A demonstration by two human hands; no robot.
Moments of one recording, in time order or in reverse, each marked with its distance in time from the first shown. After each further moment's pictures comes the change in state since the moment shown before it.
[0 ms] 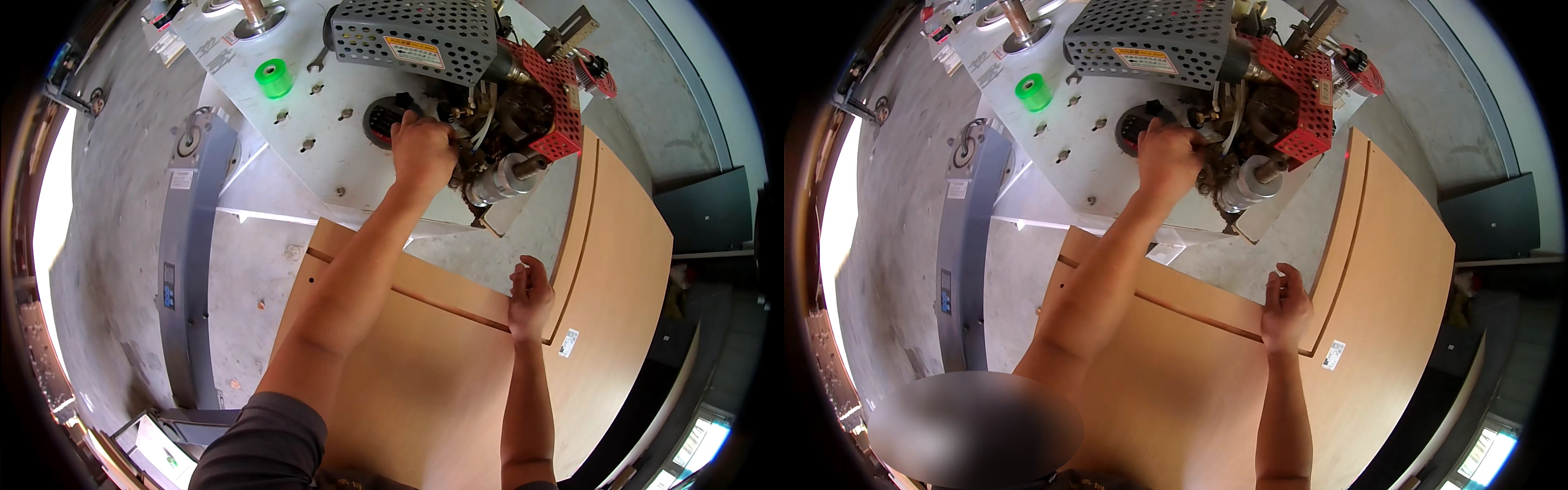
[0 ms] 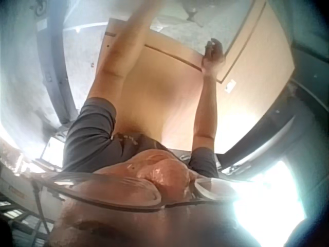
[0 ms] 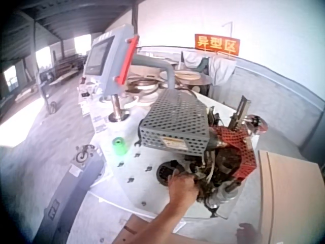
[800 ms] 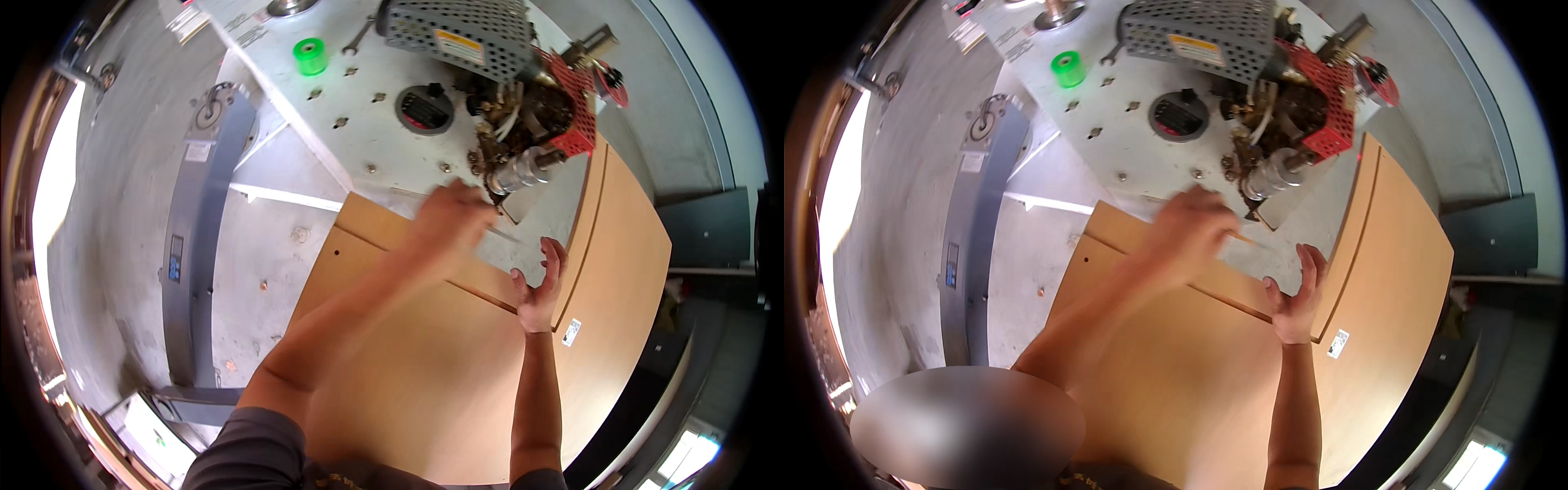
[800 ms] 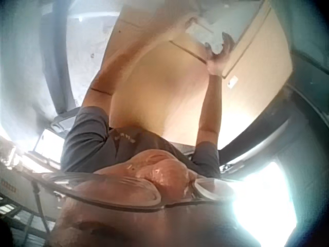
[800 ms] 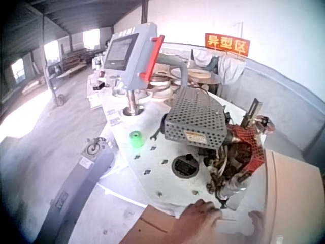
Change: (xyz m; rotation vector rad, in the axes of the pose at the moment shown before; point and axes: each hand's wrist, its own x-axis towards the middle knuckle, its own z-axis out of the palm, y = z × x) left_hand -0.098 0.045 -0.099 -0.251 -0.335 0.230; right_hand -0.004 -0.008 -0.014 -0.037 -0.051 -0.464
